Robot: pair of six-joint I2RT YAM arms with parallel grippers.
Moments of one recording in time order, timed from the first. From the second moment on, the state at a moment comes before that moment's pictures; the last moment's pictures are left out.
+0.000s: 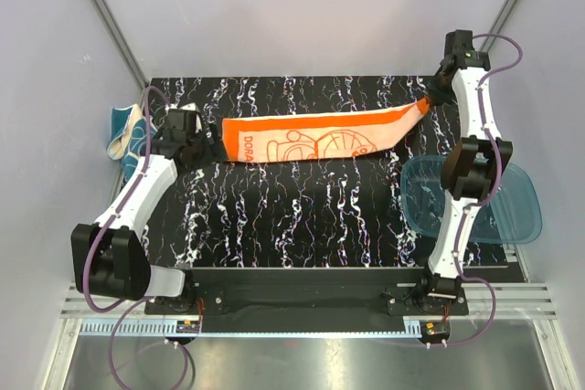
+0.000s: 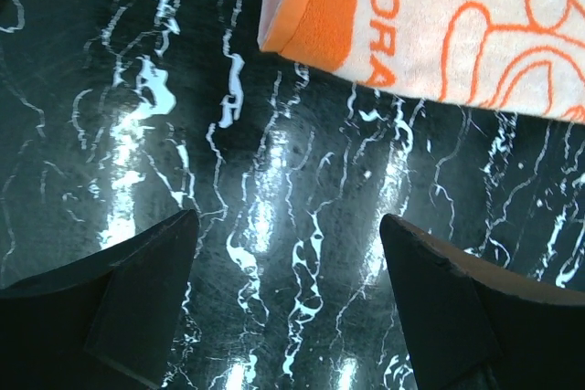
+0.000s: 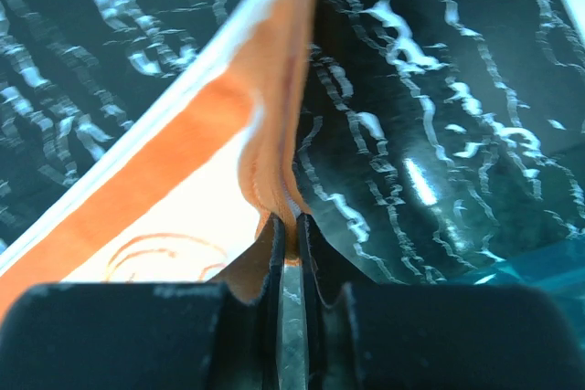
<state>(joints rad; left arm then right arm) -0.12 1.35 1.06 -0.59 0.00 -0.41 -0.11 2.22 2.29 -1.07 0.13 0.51</state>
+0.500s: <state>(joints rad) -0.14 1.34 1.05 -0.58 0.04 -0.43 0.35 2.24 2.52 -0.98 -0.10 0.53</state>
